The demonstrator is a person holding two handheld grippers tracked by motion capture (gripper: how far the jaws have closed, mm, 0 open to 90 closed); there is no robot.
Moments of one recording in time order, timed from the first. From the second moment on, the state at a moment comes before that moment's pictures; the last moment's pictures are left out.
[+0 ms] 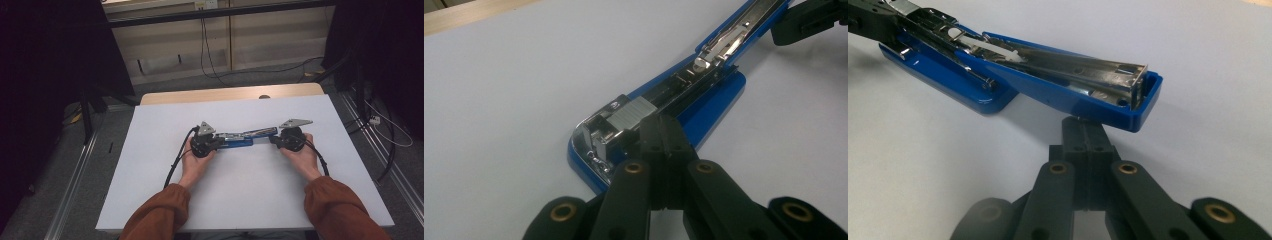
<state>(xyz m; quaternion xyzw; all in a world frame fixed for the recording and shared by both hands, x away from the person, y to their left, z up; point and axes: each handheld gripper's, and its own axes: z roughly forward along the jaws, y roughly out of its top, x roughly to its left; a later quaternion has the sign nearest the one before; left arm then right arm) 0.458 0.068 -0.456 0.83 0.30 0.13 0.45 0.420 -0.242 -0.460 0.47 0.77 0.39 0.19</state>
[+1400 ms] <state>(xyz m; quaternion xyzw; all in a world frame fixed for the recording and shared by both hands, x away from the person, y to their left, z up) 0.444 0.082 -0.437 0.83 0.30 0.13 0.45 0.414 -0.245 -0.448 0.45 0.73 0.47 0.20</state>
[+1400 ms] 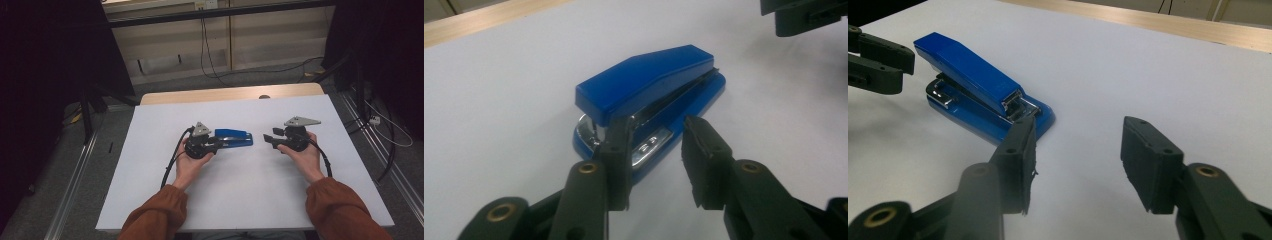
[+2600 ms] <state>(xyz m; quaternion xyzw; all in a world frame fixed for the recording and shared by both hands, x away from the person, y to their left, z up) 0.425 0.104 -0.428 0.80 0.32 0.18 0.47 0.384 -0.247 -0.440 0.47 0.70 0.47 0.26</state>
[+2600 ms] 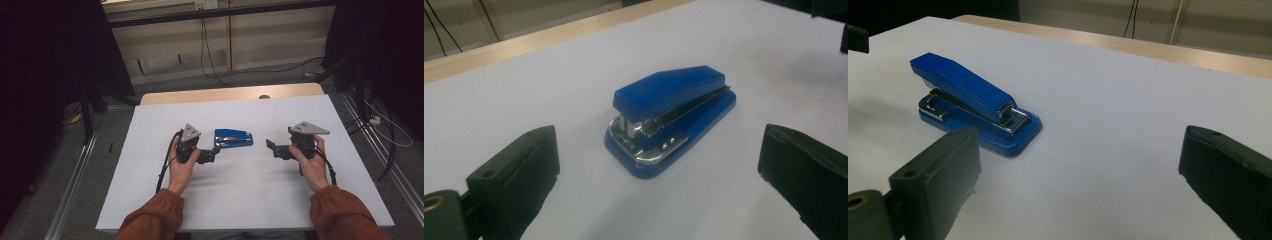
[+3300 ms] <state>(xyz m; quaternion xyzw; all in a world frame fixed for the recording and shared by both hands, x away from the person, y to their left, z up) 0.395 0.143 -0.424 0.77 0.34 0.20 0.49 0.356 -0.248 -0.437 0.46 0.69 0.48 0.30</state>
